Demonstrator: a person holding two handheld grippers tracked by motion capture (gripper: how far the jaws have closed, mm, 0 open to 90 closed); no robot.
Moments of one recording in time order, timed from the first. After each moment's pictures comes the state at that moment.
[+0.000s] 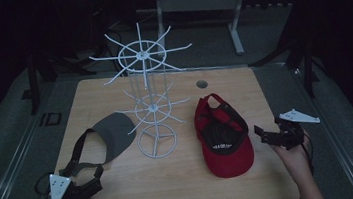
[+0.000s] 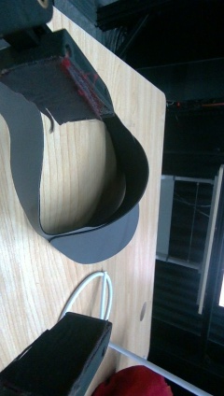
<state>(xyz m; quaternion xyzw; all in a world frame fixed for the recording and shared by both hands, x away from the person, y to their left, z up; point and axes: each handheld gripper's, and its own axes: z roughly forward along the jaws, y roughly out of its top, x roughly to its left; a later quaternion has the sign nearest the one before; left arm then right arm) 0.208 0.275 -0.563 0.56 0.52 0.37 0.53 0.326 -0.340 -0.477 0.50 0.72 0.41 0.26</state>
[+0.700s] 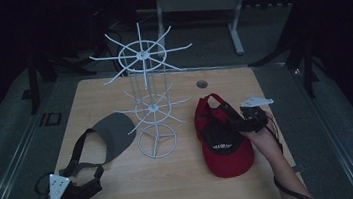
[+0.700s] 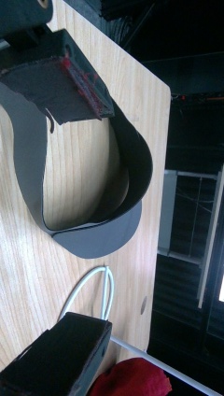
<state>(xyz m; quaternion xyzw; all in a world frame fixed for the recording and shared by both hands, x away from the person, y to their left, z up) 0.208 0.276 -0.564 0.56 0.51 0.36 0.54 0.397 -0.269 -0.495 0.42 0.79 0.37 0.24</state>
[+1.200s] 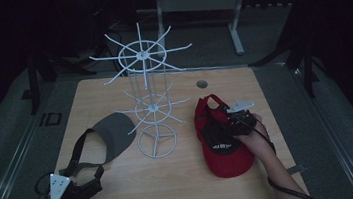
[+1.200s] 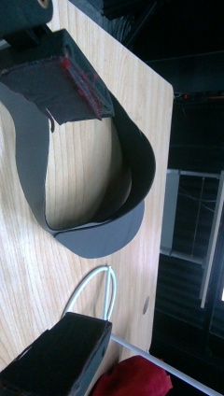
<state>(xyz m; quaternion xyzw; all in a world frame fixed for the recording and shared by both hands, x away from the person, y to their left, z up) 0.209 0.276 -0.564 0.56 0.52 0.35 0.54 0.413 -0.246 -0.528 0.39 0.84 0.29 0.24</state>
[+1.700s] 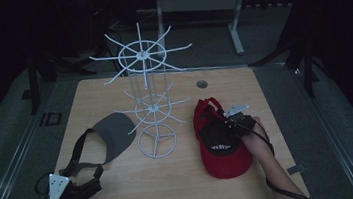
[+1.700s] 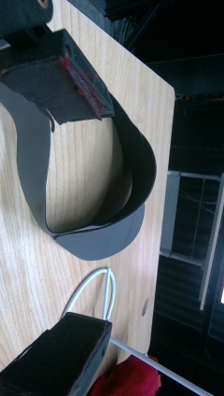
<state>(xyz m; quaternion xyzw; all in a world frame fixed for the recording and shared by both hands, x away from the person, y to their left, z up) 0.209 0.278 -0.564 0.56 0.52 0.35 0.54 0.404 -0.238 -0.522 0.36 0.86 0.24 0.27</state>
